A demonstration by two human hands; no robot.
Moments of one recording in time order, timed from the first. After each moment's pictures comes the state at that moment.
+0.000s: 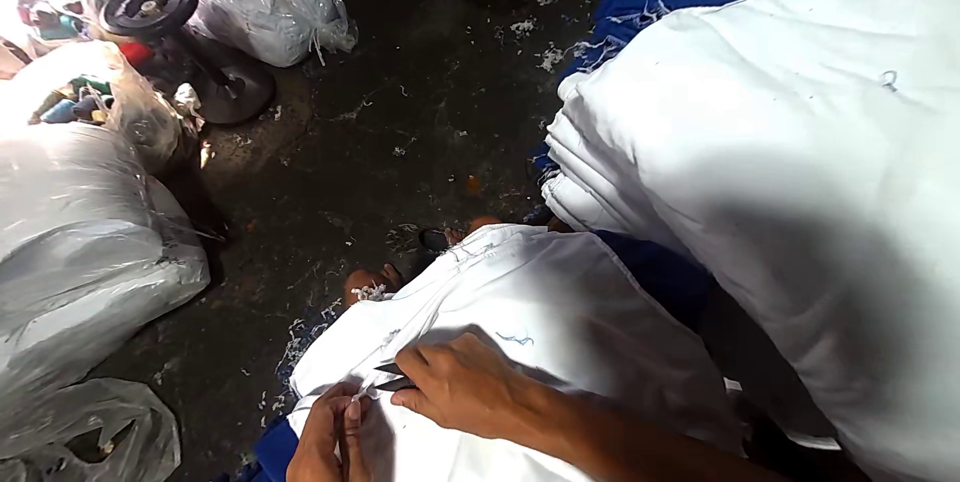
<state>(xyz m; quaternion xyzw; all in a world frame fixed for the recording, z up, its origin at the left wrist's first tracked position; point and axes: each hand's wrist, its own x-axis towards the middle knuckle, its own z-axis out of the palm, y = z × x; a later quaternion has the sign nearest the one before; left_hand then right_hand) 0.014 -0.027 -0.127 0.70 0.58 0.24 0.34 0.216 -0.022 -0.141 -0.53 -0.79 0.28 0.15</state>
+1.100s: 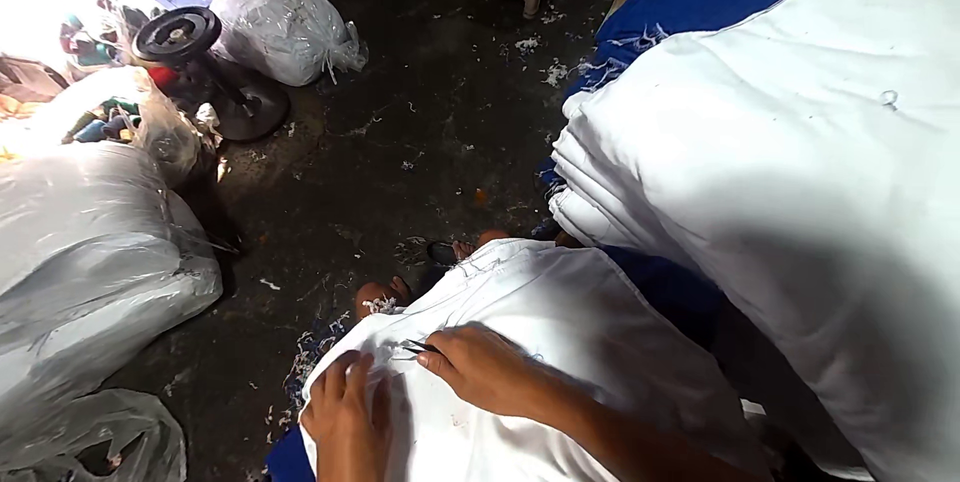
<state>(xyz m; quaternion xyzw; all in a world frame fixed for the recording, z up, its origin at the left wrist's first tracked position) 0.037 0.012 -0.123 0.77 0.58 0.15 0.22 0.244 0.006 -0.134 -0.58 -0.63 0.52 0.06</state>
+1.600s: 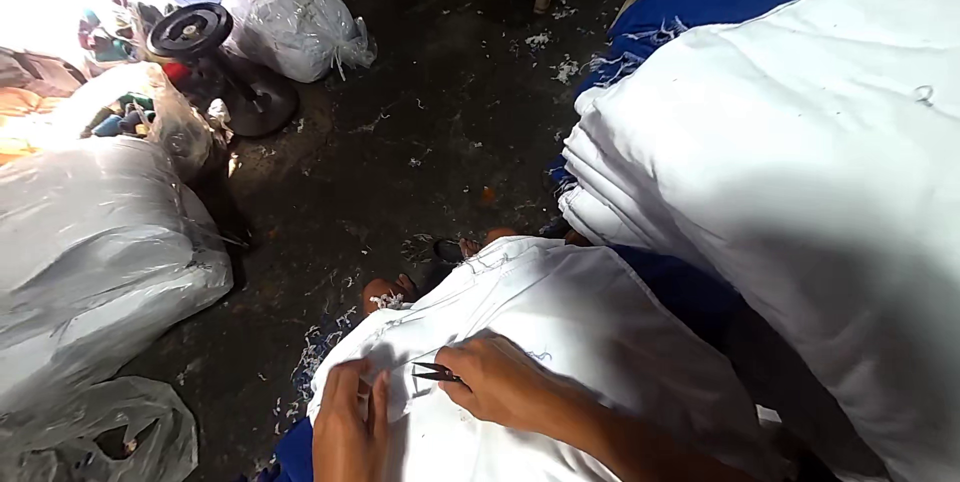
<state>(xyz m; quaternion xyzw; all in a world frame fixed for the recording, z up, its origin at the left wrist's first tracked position) 0.025 0.008 -0.131 0.76 0.57 0.18 0.24 0.242 -0.007 -0.128 -0.55 -0.69 0.48 0.02</state>
